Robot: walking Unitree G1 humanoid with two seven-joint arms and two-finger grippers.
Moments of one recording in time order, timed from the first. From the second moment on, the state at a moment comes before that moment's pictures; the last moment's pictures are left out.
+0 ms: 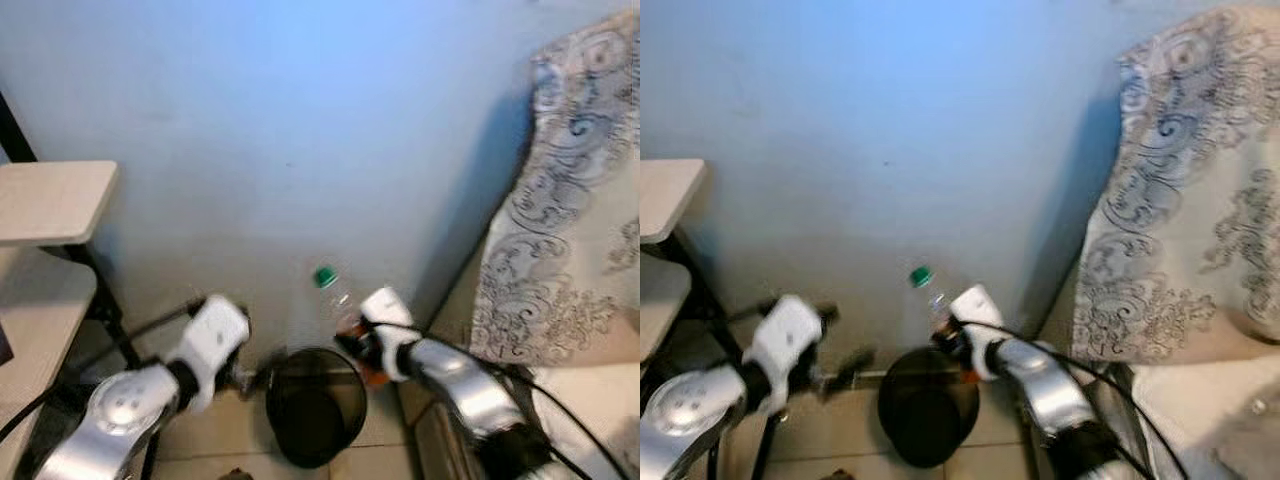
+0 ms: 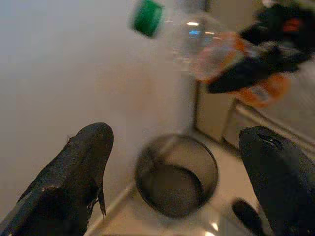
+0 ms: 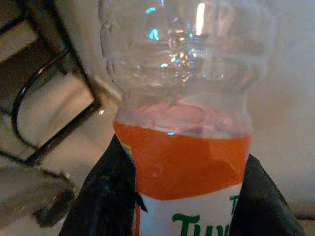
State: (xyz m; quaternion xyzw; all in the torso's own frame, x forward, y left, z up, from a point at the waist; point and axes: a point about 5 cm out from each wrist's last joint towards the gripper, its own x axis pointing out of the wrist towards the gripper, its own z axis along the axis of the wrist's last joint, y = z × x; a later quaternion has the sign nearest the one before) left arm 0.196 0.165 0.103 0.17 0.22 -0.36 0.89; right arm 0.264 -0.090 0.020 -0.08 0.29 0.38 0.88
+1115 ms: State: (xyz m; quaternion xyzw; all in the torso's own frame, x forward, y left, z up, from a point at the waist) left arm 0.185 0.168 0.097 0.20 0.25 -0.44 0.84; right arm 0.303 -0.053 0.016 -0.10 0.25 0.28 0.92
